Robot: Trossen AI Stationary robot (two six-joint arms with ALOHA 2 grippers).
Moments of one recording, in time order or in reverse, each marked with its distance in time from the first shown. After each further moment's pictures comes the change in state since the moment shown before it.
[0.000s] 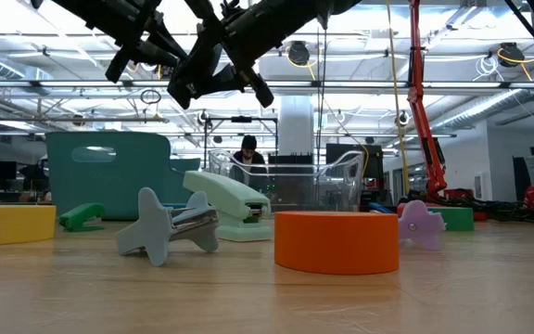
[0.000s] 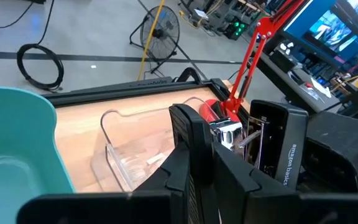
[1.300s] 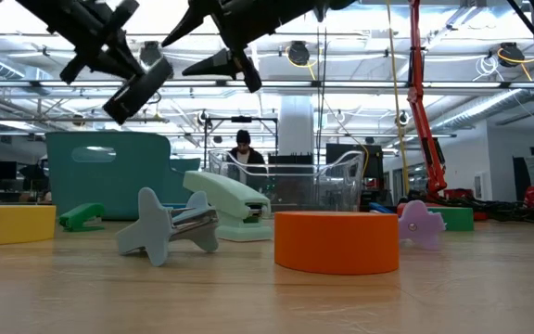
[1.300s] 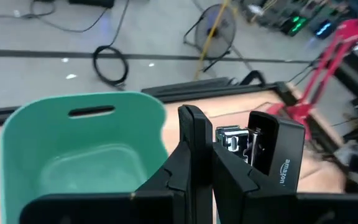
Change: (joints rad) left arm 0.255 -0.237 -0.003 -0.340 0.046 0.062; right arm -0.005 -0.003 0.005 0.105 -0.011 -0.052
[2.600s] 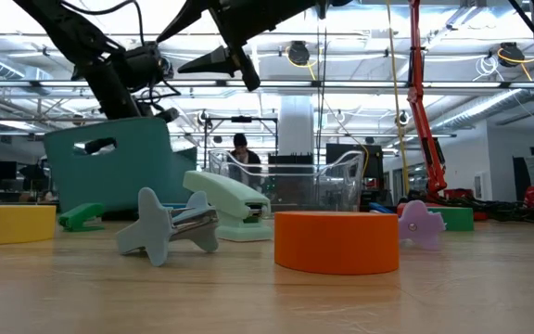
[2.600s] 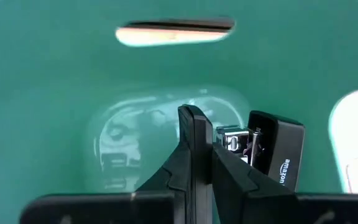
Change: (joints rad) left arm 0.416 0.579 0.003 0.125 0.360 -0.017; right arm 0.024 0.000 -0.003 -0.005 -0.018 0.012
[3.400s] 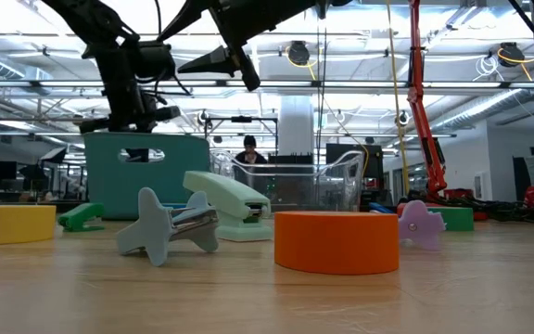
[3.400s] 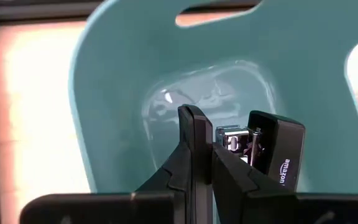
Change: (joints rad) left arm -0.066 0.046 0.174 -0.320 -0.156 0.008; right arm 0.000 0.000 0.000 0.000 -0.003 0.000
